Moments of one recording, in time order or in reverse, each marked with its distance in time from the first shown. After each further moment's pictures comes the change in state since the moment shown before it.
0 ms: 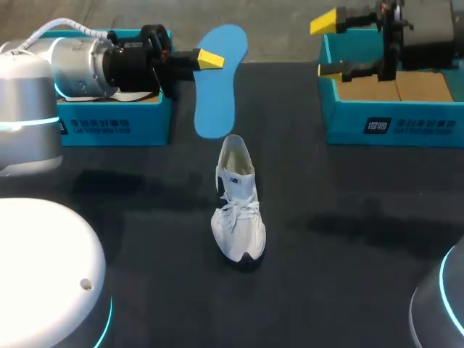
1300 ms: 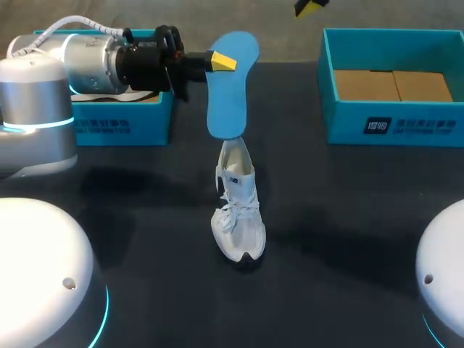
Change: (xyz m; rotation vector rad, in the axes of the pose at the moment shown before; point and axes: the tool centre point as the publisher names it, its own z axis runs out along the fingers) left arm -0.013 -0.008 0.017 -0.010 -0.034 -0.054; right arm 0.104 -0.005 0.047 0.110 -0.812 -0.054
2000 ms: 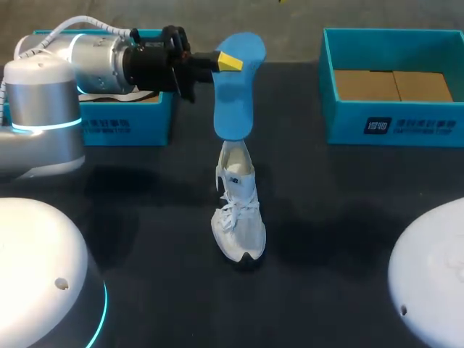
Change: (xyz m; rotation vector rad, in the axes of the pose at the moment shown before) left arm -0.003 -0.003 0.009 -0.006 -0.001 -0.002; right arm 0.017 0.013 0.012 0.079 -0.398 0.068
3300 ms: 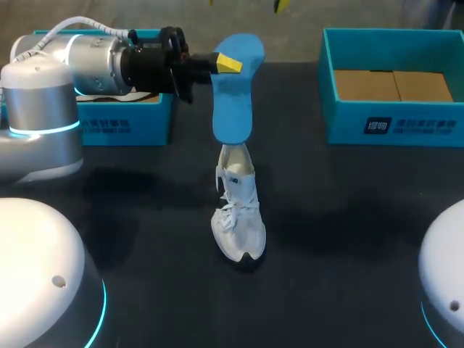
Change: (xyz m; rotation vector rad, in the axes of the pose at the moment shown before) left arm 0.002 0.006 -0.002 0.008 -0.009 0.010; right arm -0.004 0.006 0.022 0.054 0.153 -0.025
